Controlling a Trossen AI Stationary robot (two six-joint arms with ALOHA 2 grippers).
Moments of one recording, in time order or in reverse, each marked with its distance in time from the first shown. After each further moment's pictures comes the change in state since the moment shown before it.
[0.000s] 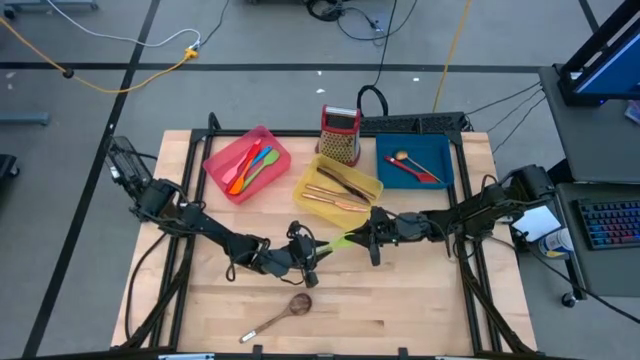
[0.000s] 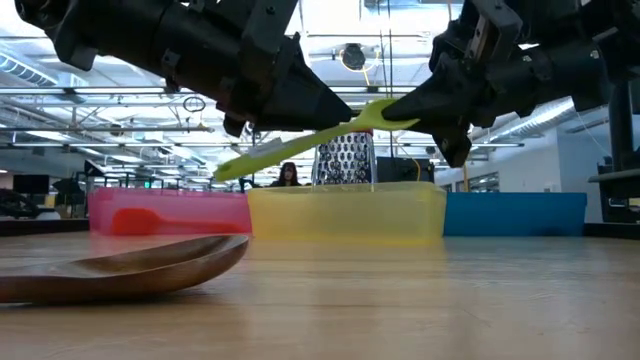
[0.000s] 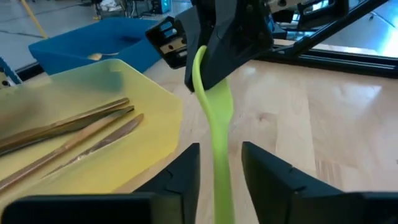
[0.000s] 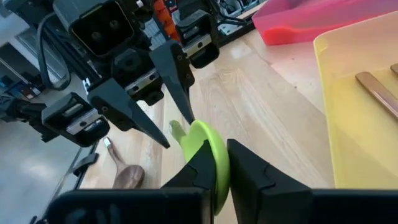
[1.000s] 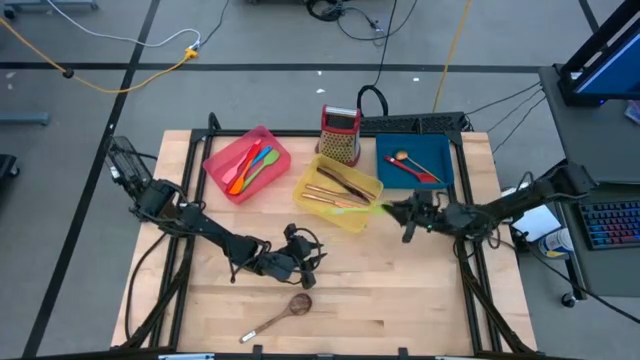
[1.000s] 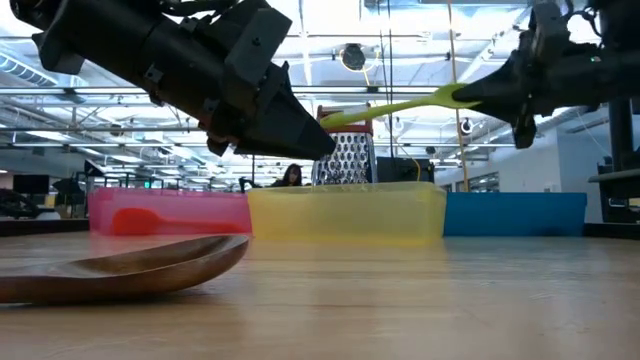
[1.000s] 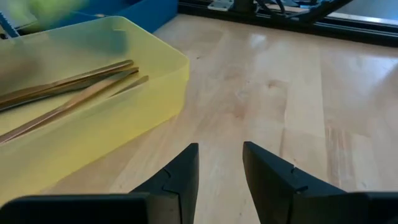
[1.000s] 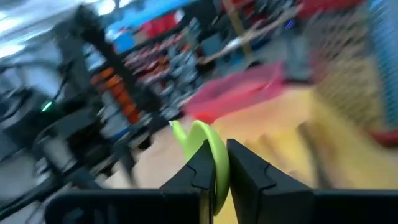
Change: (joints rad) left arm -0.008 0.000 -0.002 -0.152 0.001 -0.134; right arm 0.026 -0.589 -0.343 -0.016 0.381 -0.090
